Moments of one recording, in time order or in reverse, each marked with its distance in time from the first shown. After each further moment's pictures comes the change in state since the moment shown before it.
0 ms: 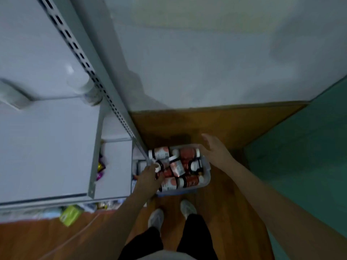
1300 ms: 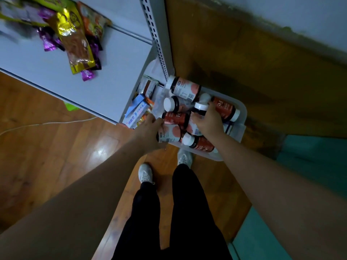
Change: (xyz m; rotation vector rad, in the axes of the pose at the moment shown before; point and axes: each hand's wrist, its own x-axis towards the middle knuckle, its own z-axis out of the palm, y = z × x) left_hand 0.062 -0.096 0.117 0.285 0.032 -0.172; right_hand 0.142 0.109 0.211 0.046 -0.219 -0.080
